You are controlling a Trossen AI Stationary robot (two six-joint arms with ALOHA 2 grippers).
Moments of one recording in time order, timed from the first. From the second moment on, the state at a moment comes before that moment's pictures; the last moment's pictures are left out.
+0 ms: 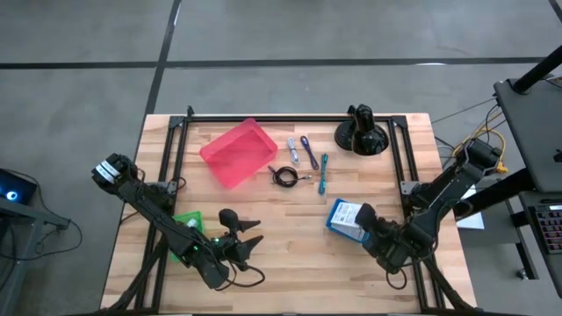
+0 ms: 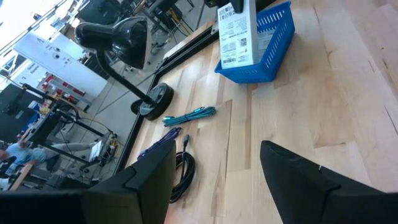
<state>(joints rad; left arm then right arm) -0.73 1.56 0.96 -0.14 -1.10 -0.02 0.85 1.37 0.82 -0.94 0.73 -0.13</state>
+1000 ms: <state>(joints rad) -0.73 1.56 0.96 -0.14 -1.10 -0.02 0.85 1.36 0.96 -1.00 0.65 -0.07</state>
